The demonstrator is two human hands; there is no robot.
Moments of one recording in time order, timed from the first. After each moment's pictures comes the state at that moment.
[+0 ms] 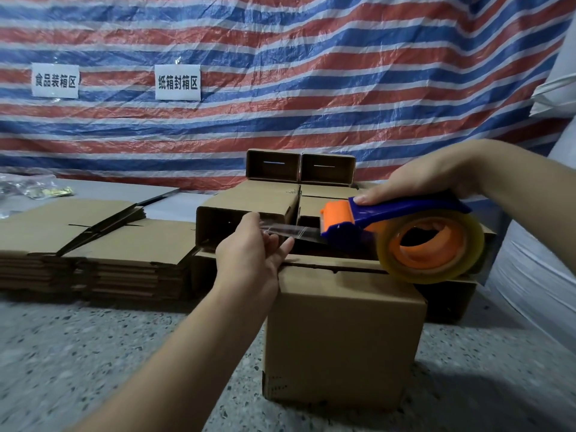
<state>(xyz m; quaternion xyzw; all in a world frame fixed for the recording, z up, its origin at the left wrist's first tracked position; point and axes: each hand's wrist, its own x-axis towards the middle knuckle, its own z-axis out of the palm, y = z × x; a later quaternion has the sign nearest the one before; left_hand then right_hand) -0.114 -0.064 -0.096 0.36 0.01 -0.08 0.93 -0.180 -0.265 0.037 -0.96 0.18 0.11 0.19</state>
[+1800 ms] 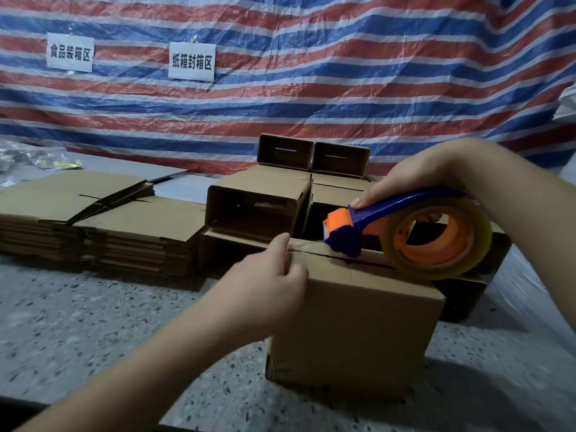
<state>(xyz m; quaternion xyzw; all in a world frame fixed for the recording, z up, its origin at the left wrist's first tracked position) -0.145 -0.019 -0.130 0.87 -0.30 0.00 0.38 -0.153 -0.240 0.028 -0.96 0.20 0.15 0.11</state>
